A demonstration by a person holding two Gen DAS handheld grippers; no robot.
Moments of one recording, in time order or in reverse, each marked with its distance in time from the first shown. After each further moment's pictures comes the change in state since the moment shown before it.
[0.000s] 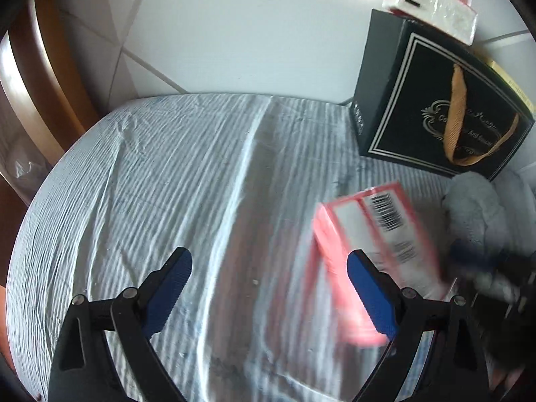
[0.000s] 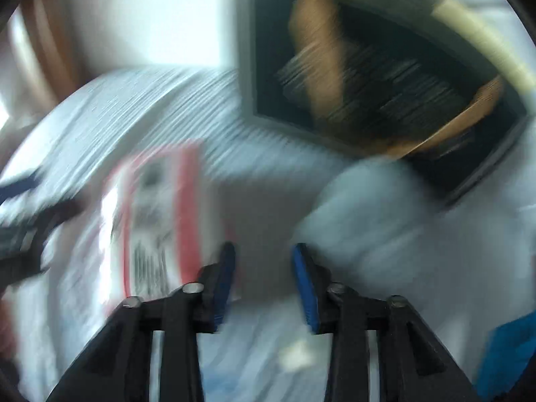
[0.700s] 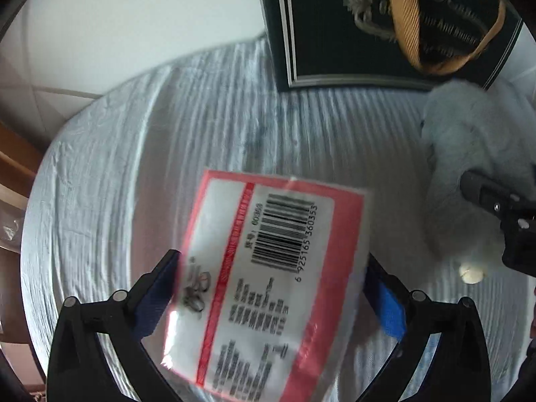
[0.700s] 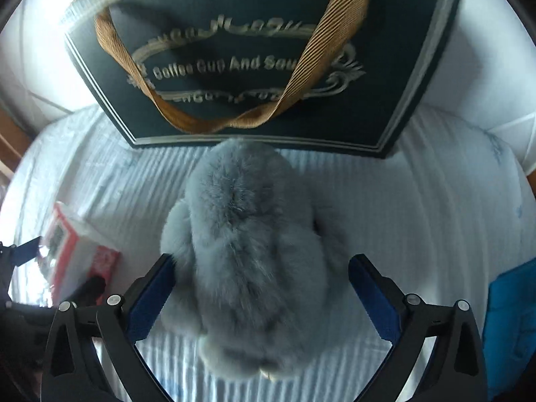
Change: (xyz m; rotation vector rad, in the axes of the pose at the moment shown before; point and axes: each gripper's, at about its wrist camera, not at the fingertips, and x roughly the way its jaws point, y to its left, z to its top) left arm 0.071 -0.086 0.001 0.300 0.258 0.000; right arm 0.008 -0.100 0.015 0.283 0.044 -0.220
